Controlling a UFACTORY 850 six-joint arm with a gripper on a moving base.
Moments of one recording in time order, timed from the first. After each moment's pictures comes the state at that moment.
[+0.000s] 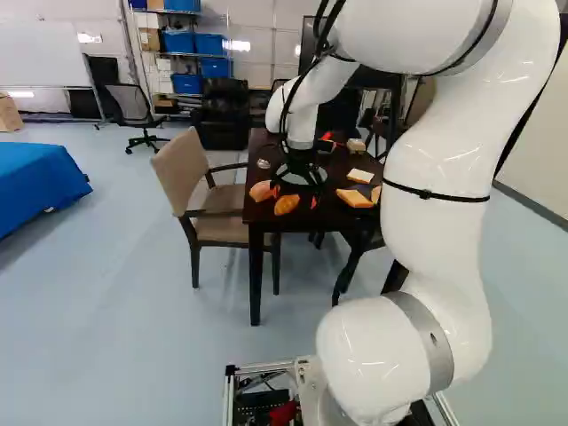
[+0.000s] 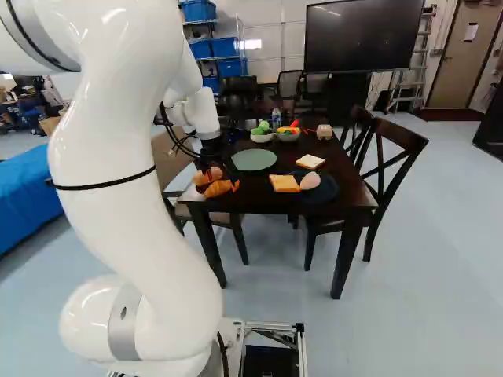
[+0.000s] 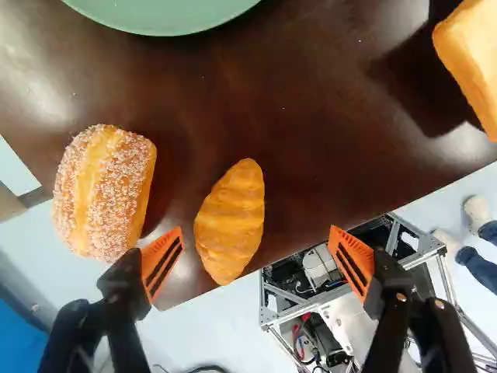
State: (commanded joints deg) arm 5.7 -17.2 -62.2 -2.7 -42.7 38.7
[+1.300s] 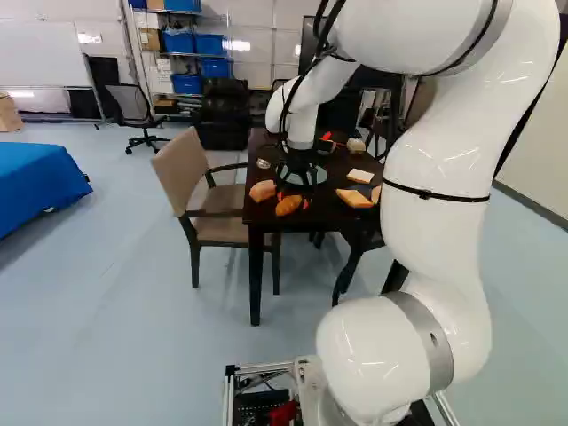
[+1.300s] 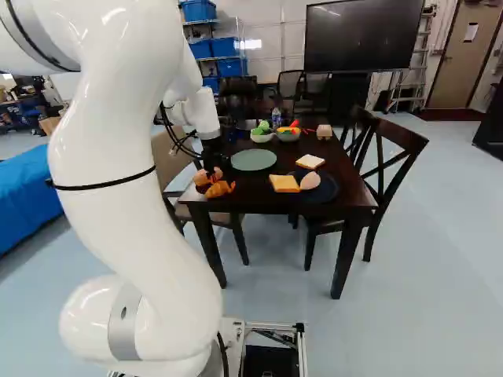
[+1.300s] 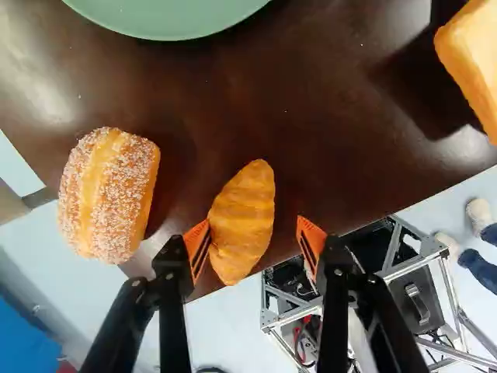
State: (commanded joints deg) arm 5.7 -17.2 -62.2 -2.7 -42.1 38.7
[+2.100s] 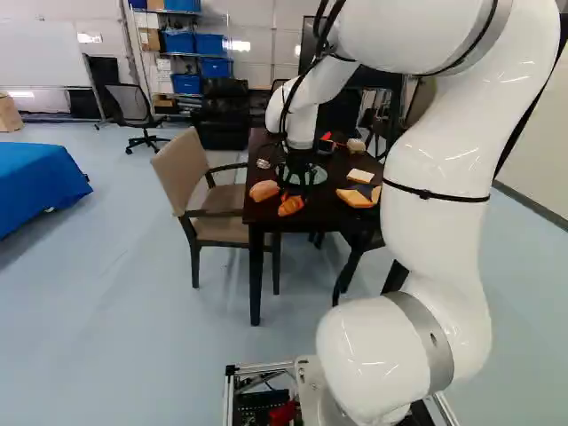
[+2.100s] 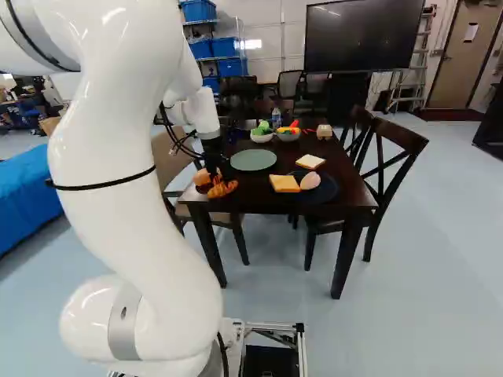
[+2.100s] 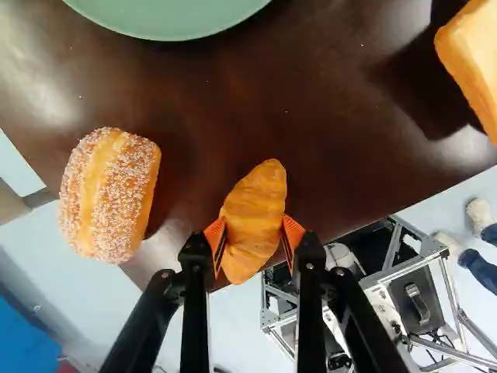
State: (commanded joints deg) arm 5.7 -17.2 -62.2 -2.7 -42.1 38.7
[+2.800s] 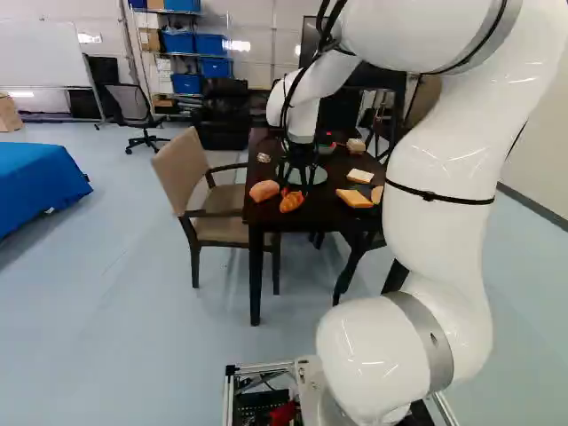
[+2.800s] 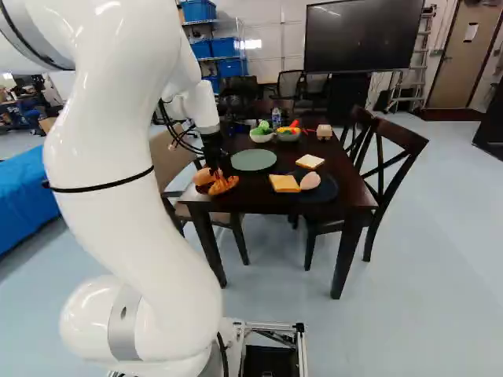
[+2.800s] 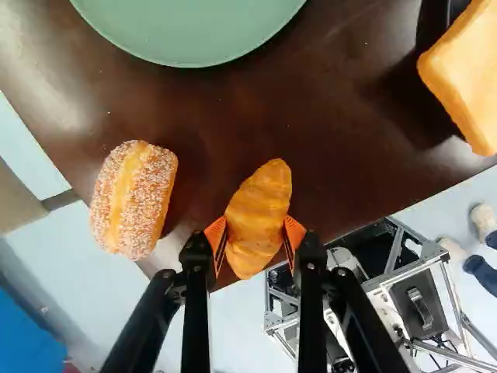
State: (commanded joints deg) arm 5.5 -16.0 -64.3 -2.7 -43.0 38.7
